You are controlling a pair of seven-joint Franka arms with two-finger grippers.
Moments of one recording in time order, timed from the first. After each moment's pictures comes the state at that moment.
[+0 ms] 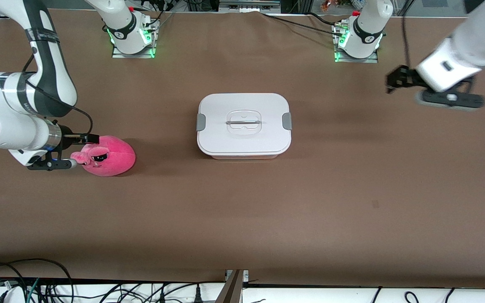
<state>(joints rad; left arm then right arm) -0.05 0.01 -0.18 -1.64 -0.06 1.45 -0.06 0.07 0.32 -0.07 -1.81 0.01 1.89 -0.04</state>
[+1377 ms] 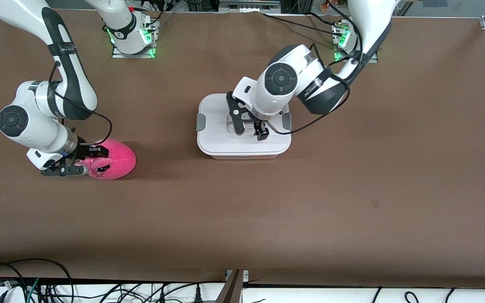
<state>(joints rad) -0.30 0.59 -0.52 -1.50 0.04 2.00 0.52 0.08 0.35 -0.07 -1.95 0.01 2.26 -0.04</state>
